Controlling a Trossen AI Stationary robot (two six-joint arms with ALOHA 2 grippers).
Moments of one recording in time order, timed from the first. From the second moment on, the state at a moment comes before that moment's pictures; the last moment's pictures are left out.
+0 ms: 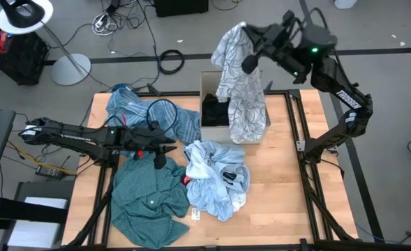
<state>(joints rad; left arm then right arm) -0.05 0.95 0.63 -0.24 -0.23 -0.24 -0.30 1.45 2.03 -0.44 0.46 -0.46</state>
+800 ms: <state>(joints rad) -0.05 0.95 0.63 -0.24 -0.23 -0.25 -0.34 1.45 1.72 -1.09 0.28 0.10</state>
